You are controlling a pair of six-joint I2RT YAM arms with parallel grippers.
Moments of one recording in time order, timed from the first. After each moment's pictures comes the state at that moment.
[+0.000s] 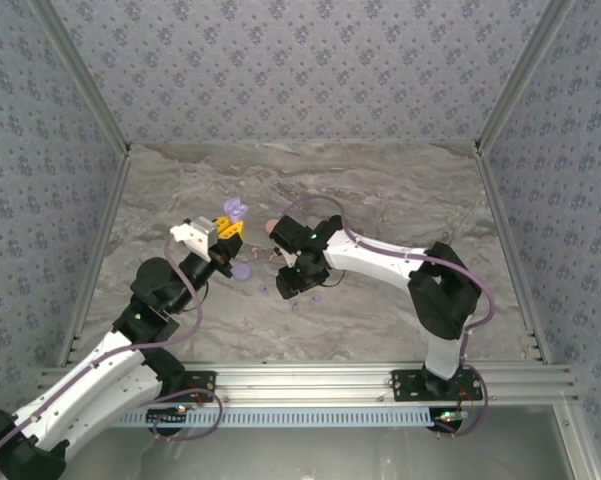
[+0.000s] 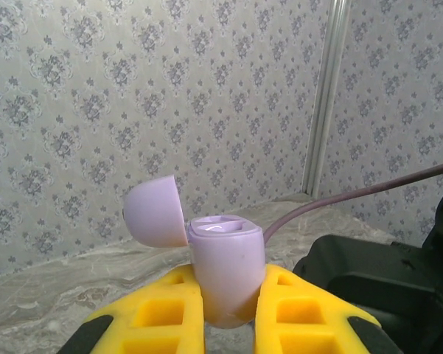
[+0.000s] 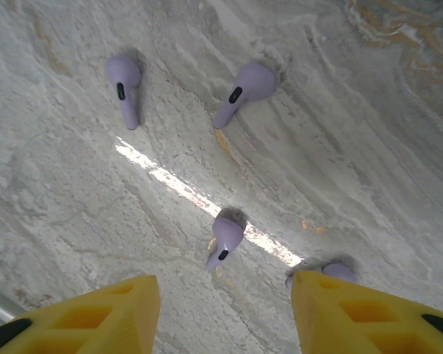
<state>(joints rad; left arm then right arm) -0.68 0.62 0.50 0.23 -0.05 -0.07 0.93 1.86 1.39 -0.88 -0.11 0.38</state>
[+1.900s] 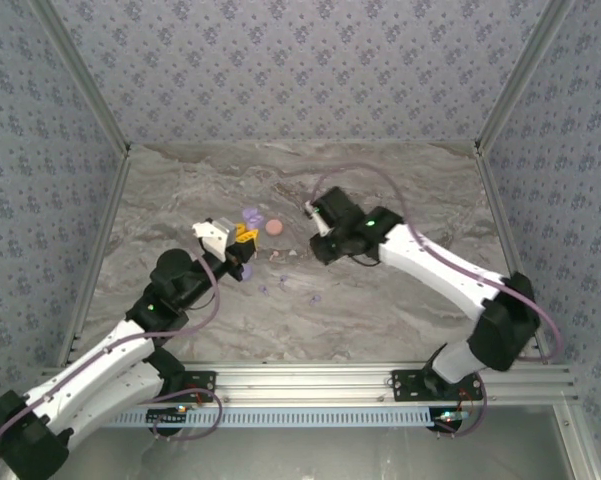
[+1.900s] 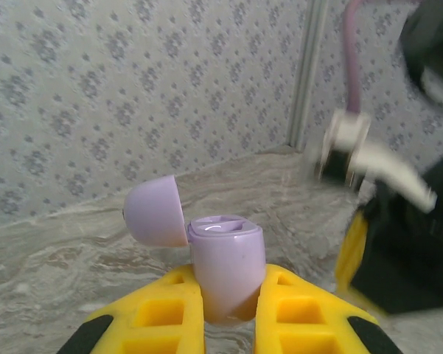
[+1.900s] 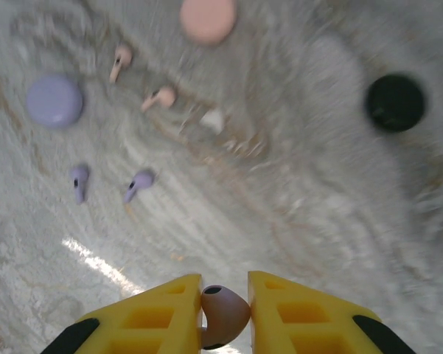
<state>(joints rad) -0.68 0.75 0.49 0.23 0.04 -0.08 0.76 1.47 1.31 -0.81 0.06 0.18</state>
